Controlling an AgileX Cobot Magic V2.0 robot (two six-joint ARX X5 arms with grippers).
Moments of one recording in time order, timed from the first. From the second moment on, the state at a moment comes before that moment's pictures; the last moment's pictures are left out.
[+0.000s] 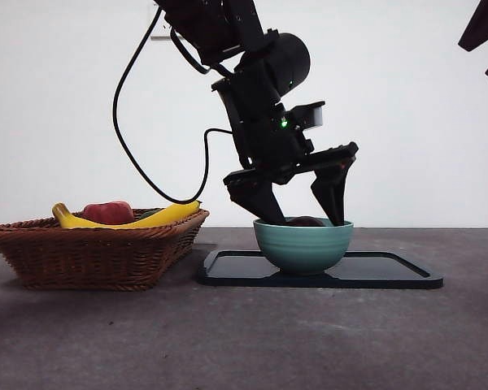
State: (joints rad) left arm -0.72 2.20 1.83 -0.59 0.10 -0.04; right arm 0.39 0.71 0.79 -0.80 -0.39 0.14
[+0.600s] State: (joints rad) left arm -0.72 2.20 1.83 -0.62 0.08 0.00; right arm 0.39 0.71 0.79 -0.80 -0.39 0.14
